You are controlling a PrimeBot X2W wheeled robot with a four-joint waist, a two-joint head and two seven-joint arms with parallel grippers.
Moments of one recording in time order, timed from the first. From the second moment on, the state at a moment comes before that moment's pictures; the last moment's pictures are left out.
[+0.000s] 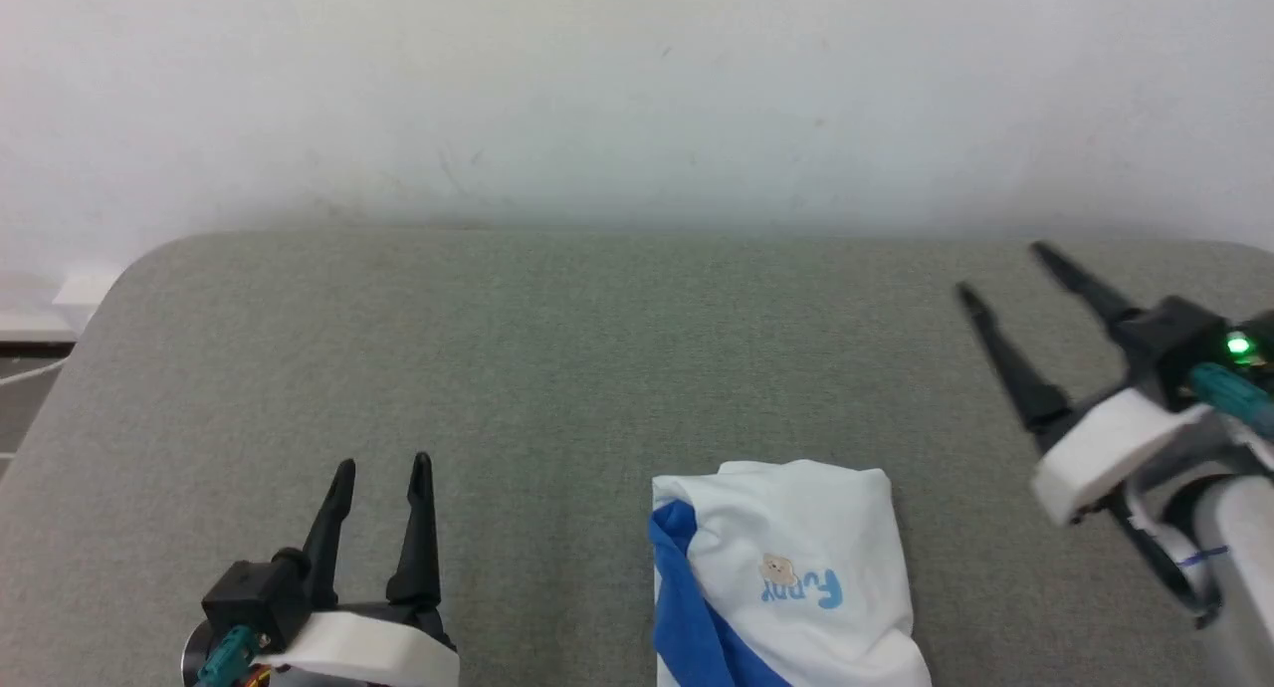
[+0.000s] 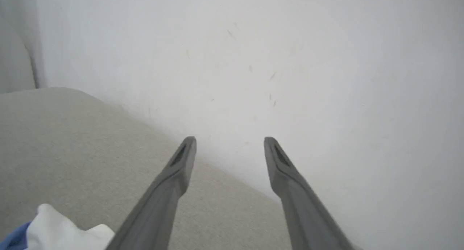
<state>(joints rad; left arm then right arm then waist) 0.04 0.05 0.00 0.11 -0.26 -0.09 -0.26 -0.30 -0.42 0.29 0.05 0.27 0.13 0.04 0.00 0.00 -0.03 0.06</state>
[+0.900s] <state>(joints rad) 0.06 0.05 -0.02 0.05 -0.25 -0.09 -0.26 0.15 -0.25 0.04 -0.16 0.31 0.13 0.04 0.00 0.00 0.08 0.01</state>
